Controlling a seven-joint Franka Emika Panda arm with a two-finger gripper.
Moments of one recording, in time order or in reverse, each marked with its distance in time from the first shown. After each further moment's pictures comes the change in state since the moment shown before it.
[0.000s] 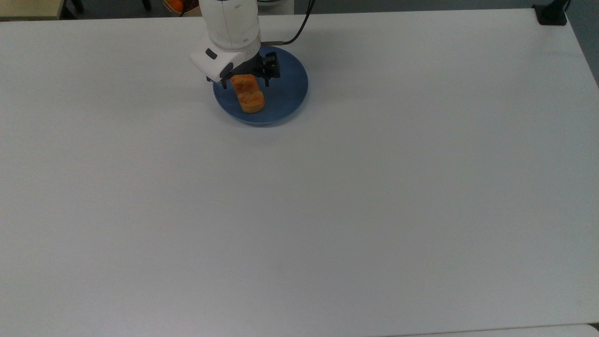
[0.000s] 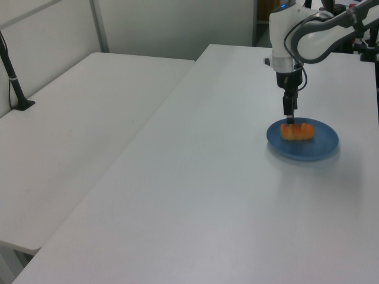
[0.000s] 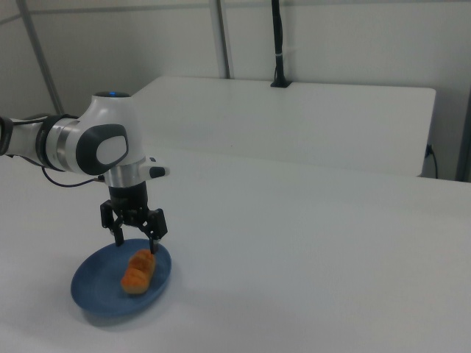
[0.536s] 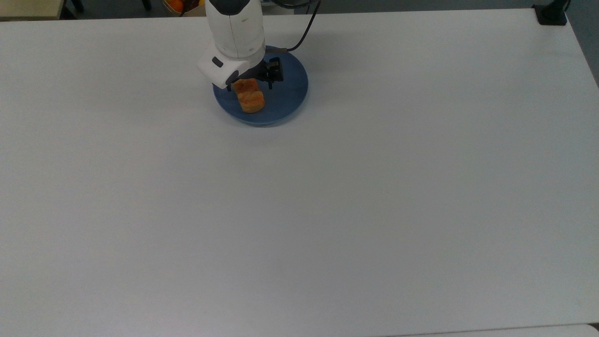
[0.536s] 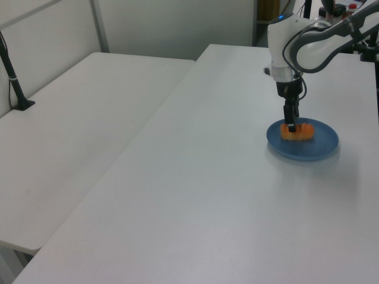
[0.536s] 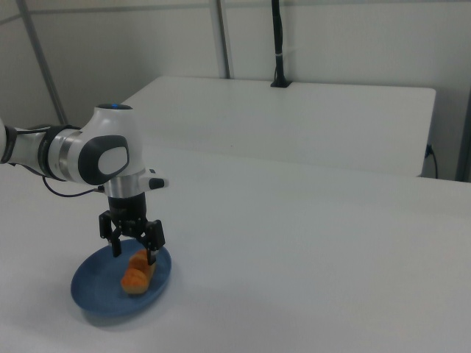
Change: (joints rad) arm 0.000 0.024 0.009 -0.028 0.000 0.012 0.013
